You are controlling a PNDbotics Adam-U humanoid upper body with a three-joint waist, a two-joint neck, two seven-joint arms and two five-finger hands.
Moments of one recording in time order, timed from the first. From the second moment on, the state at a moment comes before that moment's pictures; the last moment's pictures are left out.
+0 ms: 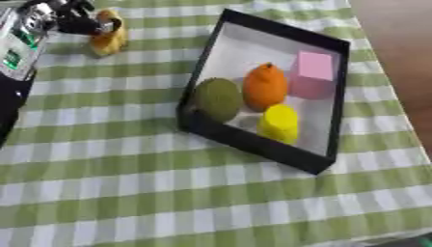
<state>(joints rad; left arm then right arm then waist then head) -1.12 0.47 -0.18 -0.86 -0.61 0.30 -0.38 -0.38 -1.14 -0.13 -1.42 -0.27 -0.19 -0.05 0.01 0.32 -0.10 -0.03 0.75</state>
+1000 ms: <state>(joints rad) -1.12 0.45 -0.21 -0.82 -0.72 0.29 -0.40 -0.37 -1.14 -0.13 -1.42 -0.26 -0.20 -0.04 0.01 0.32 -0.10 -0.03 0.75</state>
